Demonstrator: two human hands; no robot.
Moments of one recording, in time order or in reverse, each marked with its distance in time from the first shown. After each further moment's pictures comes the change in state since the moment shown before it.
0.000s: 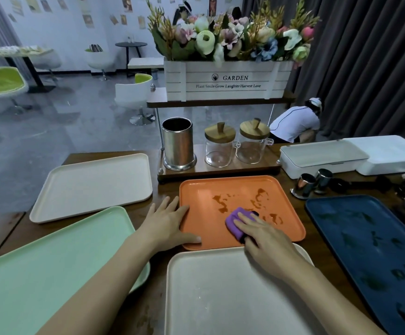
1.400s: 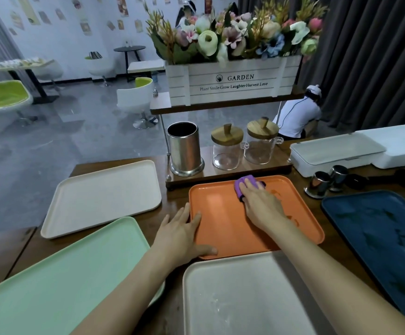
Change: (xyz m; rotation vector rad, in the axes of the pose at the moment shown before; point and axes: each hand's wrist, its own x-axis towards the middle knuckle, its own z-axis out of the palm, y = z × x) left_hand 0.007 -0.001 0.013 0.128 0.025 0.006; right_hand 0.117 0.001 0.001 -0.176 0.147 0.149
